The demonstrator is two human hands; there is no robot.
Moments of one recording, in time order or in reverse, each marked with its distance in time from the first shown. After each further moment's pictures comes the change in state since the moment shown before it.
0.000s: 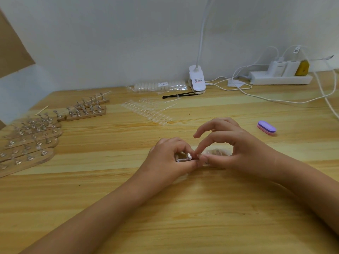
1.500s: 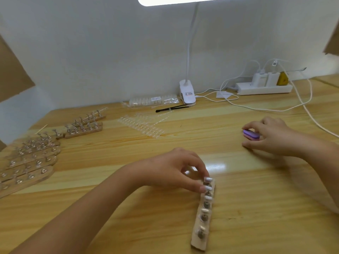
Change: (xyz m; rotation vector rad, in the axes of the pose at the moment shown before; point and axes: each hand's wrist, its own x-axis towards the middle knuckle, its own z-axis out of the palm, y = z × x) left_hand 0.024 0.038 -0.019 0.153 -0.652 0.100; right_hand -0.028 0.081 -0.078 -0.455 -0.034 0.782
